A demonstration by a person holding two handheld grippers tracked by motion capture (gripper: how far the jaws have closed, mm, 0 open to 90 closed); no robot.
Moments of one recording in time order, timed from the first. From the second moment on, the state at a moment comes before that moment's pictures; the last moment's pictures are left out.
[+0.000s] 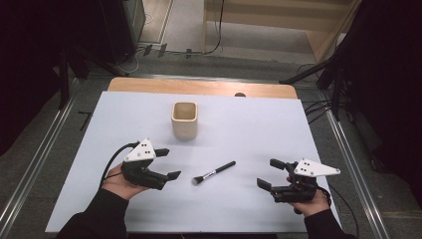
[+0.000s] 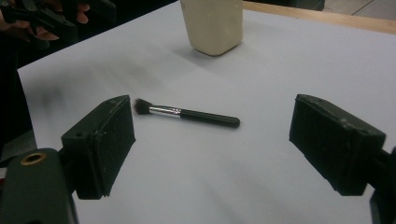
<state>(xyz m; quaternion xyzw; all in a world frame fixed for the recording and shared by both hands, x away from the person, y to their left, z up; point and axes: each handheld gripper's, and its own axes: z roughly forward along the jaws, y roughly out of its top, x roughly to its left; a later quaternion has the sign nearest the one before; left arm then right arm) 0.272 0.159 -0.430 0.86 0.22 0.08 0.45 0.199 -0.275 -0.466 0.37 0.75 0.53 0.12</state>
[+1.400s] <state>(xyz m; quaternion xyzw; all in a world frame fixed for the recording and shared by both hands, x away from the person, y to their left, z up) 0.279 0.102 -0.436 0.87 0.18 0.06 0.46 0.199 -0.275 -0.465 0.37 0.75 0.53 0.12</state>
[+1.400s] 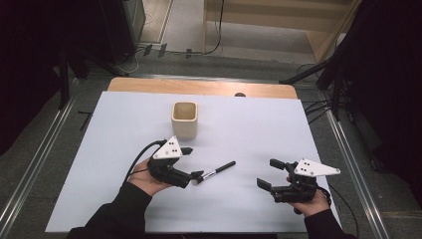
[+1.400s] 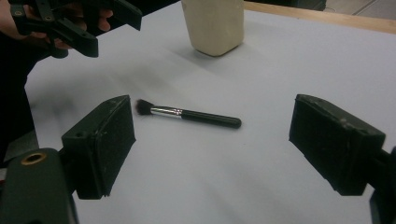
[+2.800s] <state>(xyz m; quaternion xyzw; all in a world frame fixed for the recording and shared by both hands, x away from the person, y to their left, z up) 0.293 0.036 -0.430 0.93 0.15 0.04 0.32 0.199 -0.275 -0.466 0.37 0.76 0.52 0.12</state>
